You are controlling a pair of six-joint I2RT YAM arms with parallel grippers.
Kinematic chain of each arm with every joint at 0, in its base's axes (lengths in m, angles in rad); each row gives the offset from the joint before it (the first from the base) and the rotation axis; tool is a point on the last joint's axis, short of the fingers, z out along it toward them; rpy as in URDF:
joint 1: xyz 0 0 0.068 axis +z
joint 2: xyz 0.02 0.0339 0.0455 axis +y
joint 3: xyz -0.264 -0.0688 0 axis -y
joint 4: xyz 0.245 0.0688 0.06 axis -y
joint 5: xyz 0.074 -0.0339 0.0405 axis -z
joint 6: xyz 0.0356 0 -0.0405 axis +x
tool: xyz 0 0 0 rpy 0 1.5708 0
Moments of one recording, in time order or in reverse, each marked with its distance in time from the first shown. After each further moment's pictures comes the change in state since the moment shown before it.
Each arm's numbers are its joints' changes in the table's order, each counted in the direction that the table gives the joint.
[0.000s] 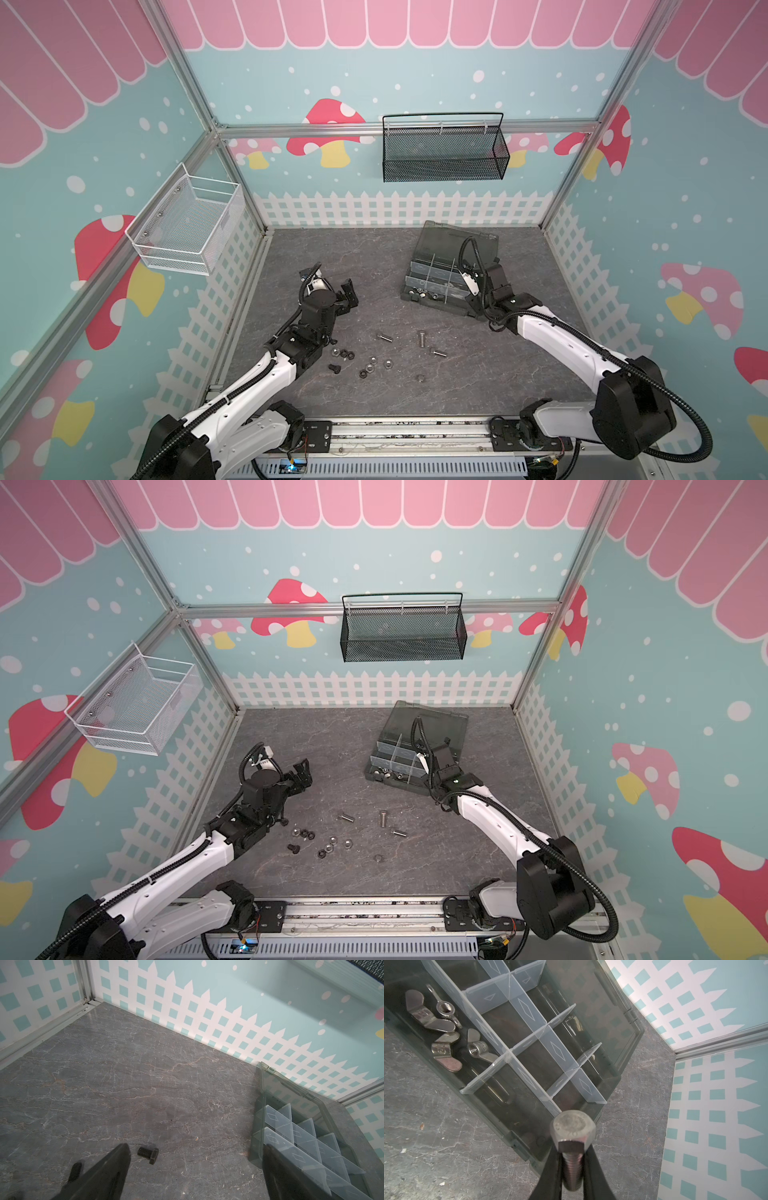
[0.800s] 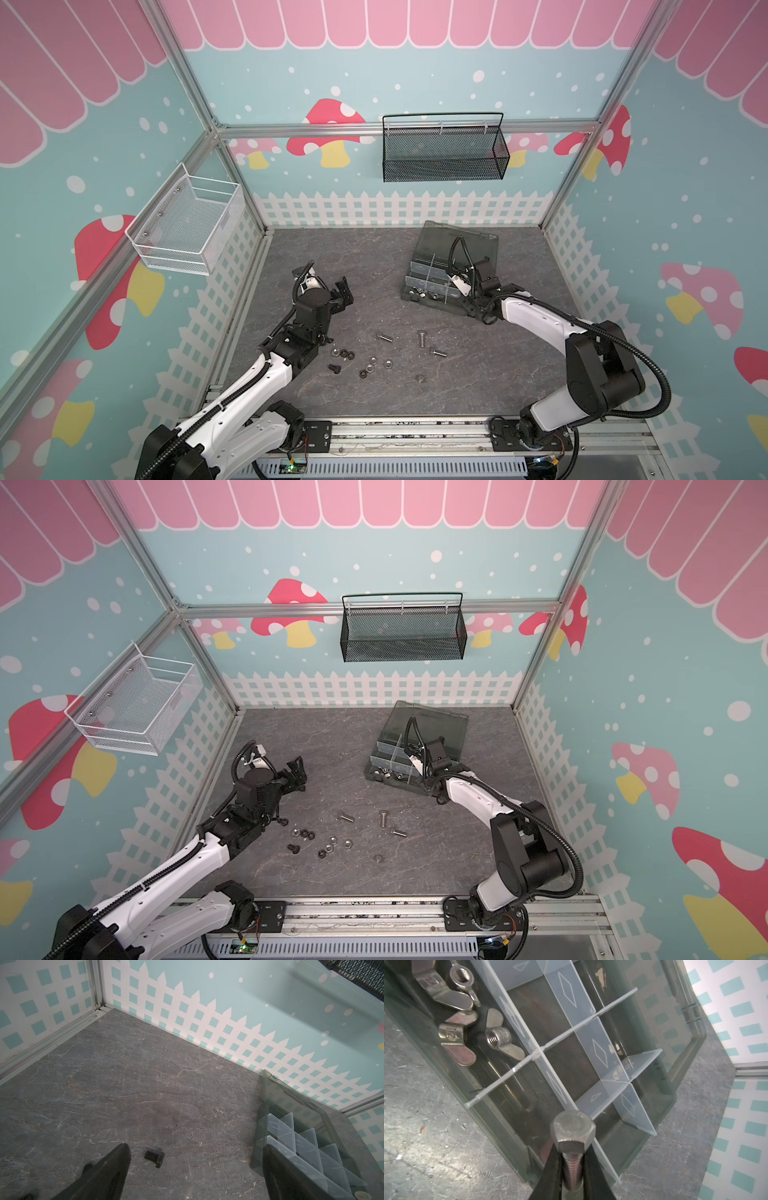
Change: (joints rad) left arm 0.031 -0.038 0.007 -0.030 -0.004 -0.004; right arm -0.048 0.223 0.071 0.014 -0.171 -0.086
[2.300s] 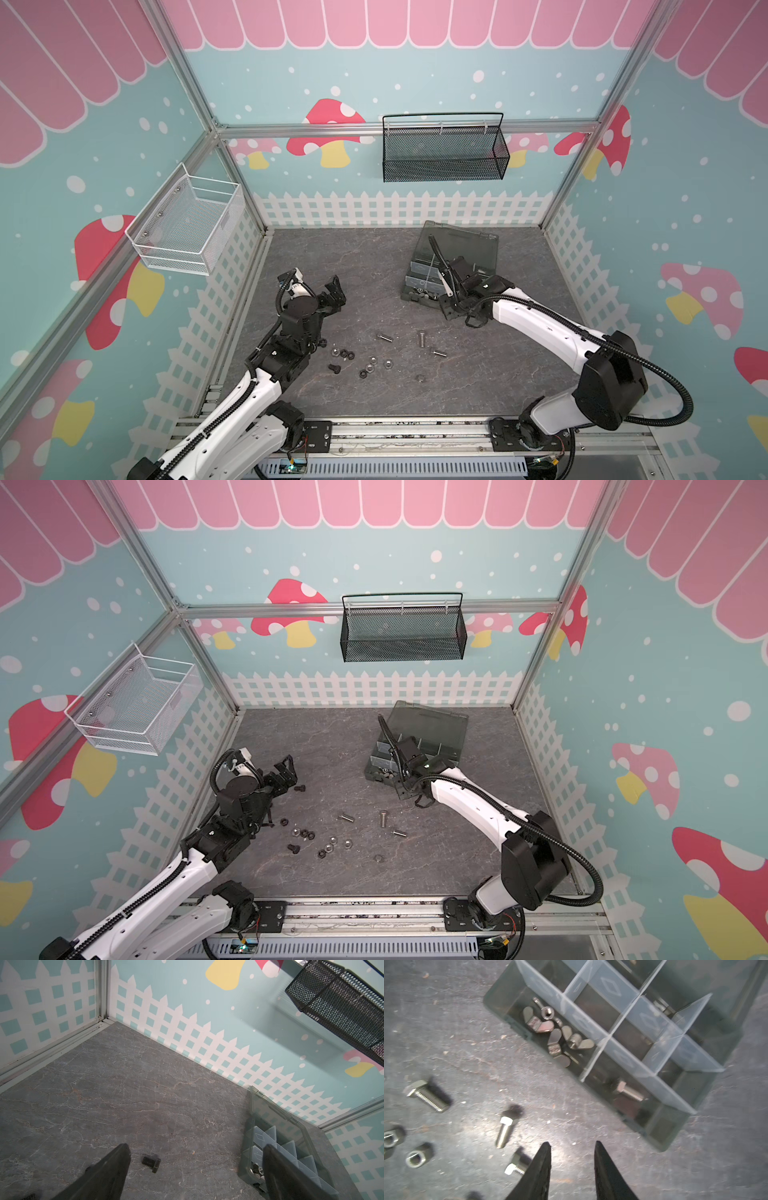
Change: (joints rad) left arm 0.012 -0.154 -0.035 -0.015 -0.003 -0.026; right arm 0.278 -0.061 0.207 -0.423 -0.018 0.703
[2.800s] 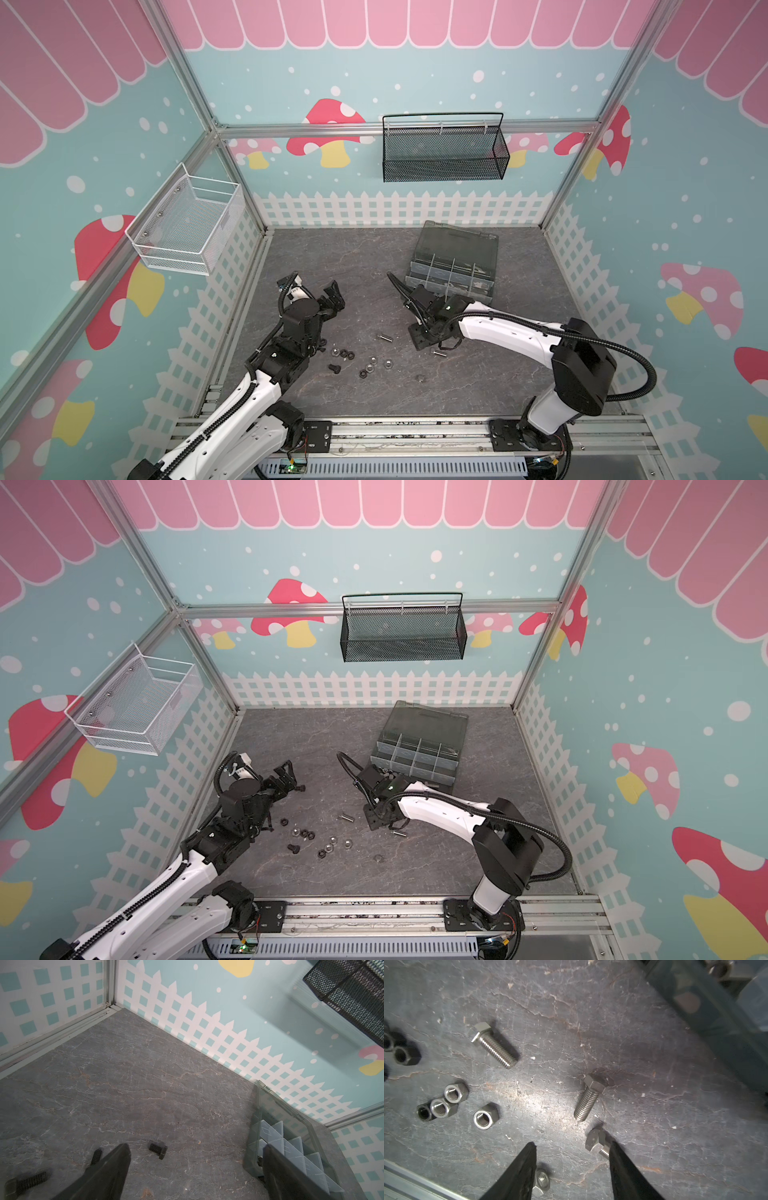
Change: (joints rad) left arm 0.005 -0.017 -0.018 -0.076 -0.016 -0.063; right arm 0.230 0.159 -0.016 0.015 -0.097 0.223
